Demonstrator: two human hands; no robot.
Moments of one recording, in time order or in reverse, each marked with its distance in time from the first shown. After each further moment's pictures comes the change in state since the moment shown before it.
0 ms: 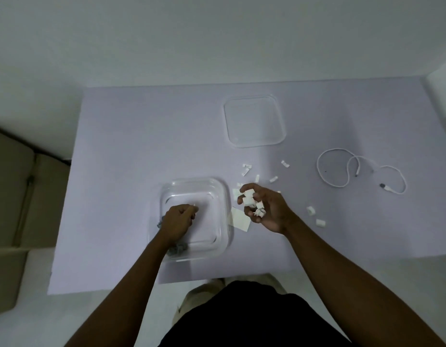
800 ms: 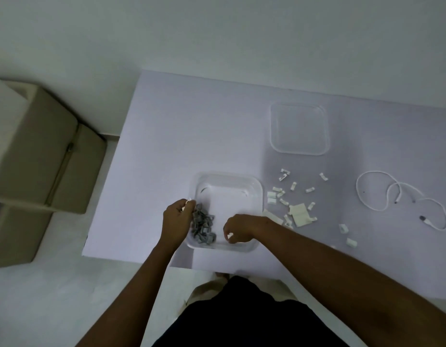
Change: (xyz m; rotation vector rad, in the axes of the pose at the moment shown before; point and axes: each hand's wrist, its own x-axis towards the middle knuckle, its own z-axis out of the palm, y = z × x) left_hand -0.035 -0.052 -0.061 -0.185 0.364 0.079; right_hand 0.091 0.079 0.105 -1.986 -0.591 0.256
